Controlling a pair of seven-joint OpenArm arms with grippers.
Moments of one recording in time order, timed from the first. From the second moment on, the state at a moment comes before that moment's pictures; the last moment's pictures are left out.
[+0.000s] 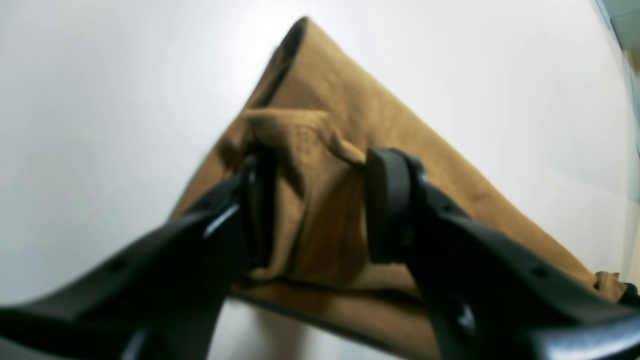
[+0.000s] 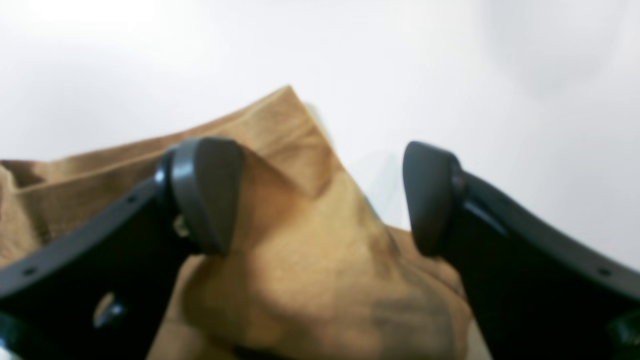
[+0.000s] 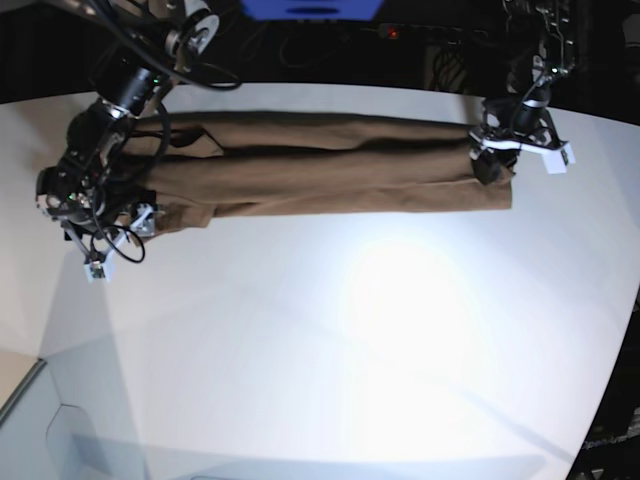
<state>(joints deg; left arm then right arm) 26.3 -12.5 -10.9 91.4 -51.6 -0.4 18.1 10.4 -2.5 39.5 81.5 -14.4 40.0 -52.7</state>
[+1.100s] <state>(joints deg) 25.9 -12.5 -10.7 91.0 -51.7 -0.4 18.1 4.5 -4.8 39.3 94.8 -14.8 40.1 -54.4</state>
